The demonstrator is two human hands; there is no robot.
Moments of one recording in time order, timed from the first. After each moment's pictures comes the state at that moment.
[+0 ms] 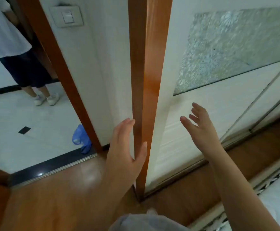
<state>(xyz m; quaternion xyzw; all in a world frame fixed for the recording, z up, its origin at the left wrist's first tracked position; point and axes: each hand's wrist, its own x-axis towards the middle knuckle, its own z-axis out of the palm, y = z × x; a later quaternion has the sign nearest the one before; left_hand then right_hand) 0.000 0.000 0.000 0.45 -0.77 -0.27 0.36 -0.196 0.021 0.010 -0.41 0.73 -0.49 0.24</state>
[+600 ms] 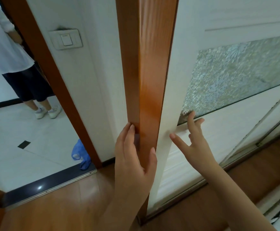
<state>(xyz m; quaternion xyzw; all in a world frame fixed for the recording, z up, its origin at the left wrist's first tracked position) -0.056 -0.055 0.011 0.43 -0.73 -0.16 0.50 -0.214 -0.035 0.022 -0.49 0.71 -0.45 0.24</state>
